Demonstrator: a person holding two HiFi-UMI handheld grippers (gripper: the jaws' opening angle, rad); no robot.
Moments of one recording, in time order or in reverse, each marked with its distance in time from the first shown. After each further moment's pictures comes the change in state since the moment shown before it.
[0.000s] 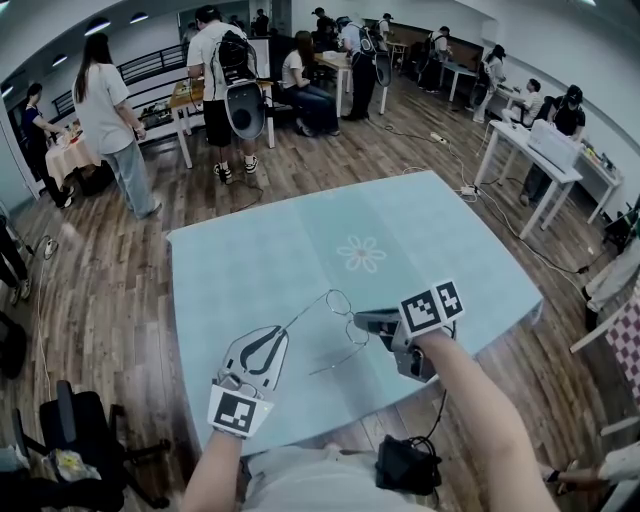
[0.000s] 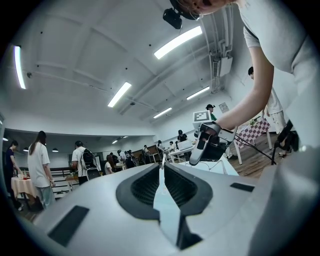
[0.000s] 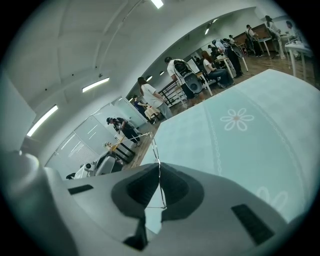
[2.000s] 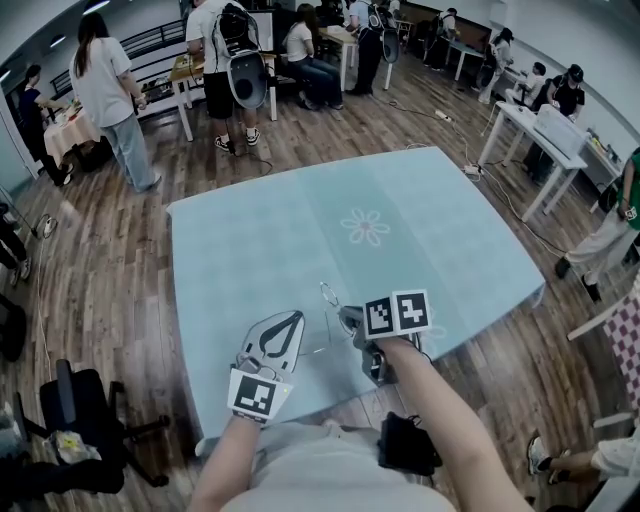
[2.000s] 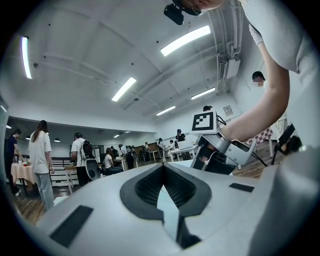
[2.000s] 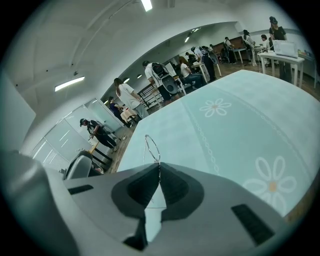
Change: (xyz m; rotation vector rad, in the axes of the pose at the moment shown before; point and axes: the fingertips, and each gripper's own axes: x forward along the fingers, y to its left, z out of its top) left arm 0.008 -0.027 -0.019 -0.077 0.030 0.013; right arm 0.045 -0.018 -0.044 0.112 -0.046 -0.297
